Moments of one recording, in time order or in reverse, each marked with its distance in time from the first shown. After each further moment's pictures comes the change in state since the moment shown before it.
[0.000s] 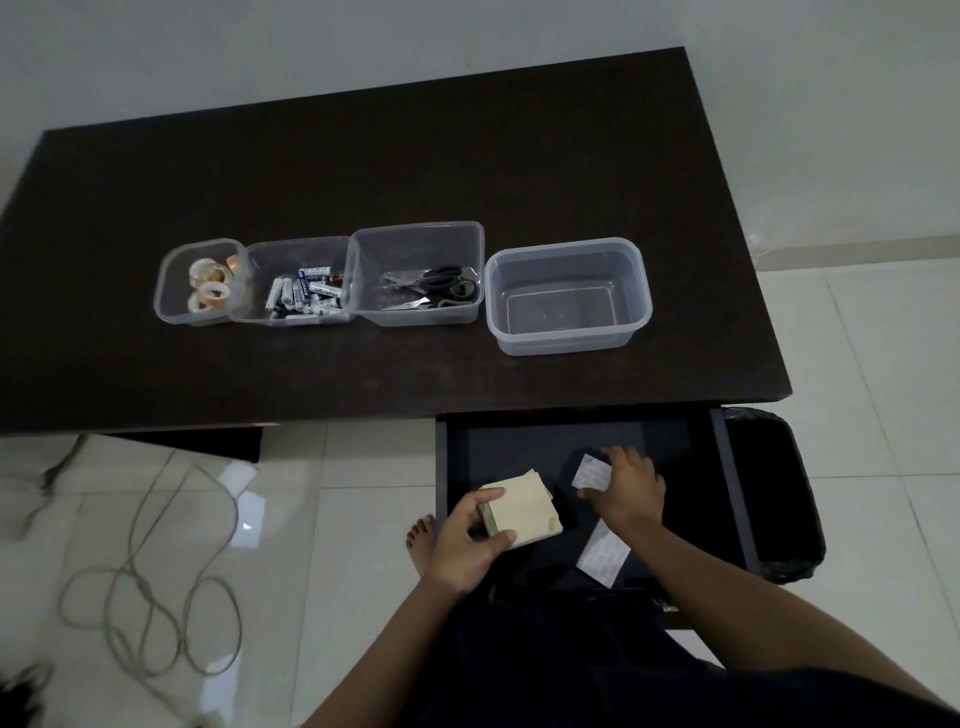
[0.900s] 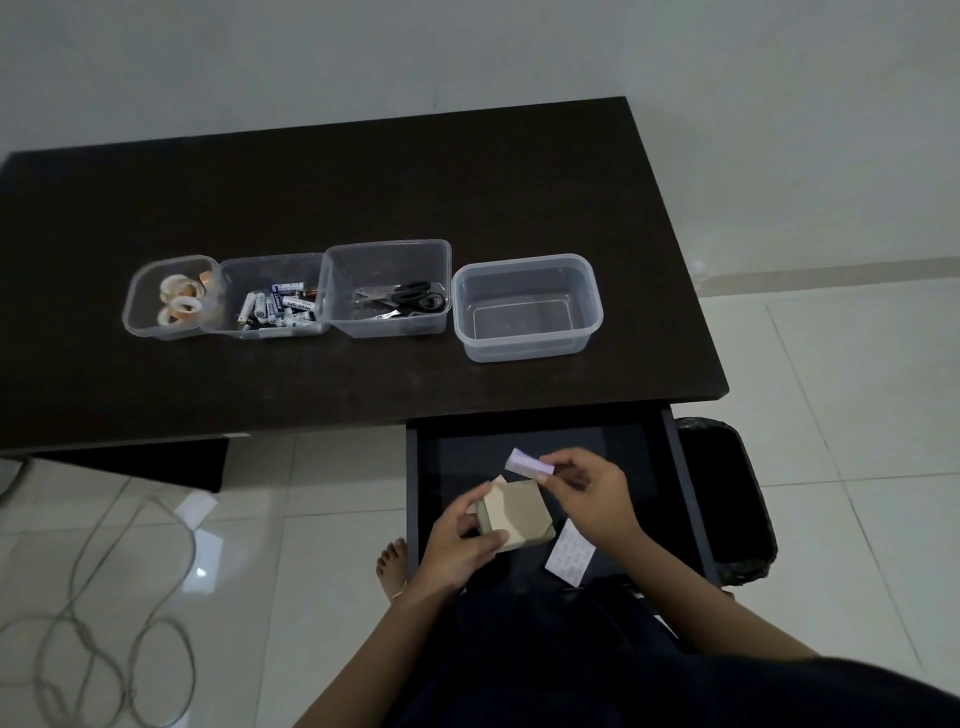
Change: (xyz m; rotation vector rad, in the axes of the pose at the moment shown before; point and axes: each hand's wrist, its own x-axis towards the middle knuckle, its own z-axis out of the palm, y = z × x) left_hand -0.006 0.009 0.023 -0.211 -0.100 -0.059; right_hand -0.059 -0.026 -0.048 0.853 0.089 -0.290
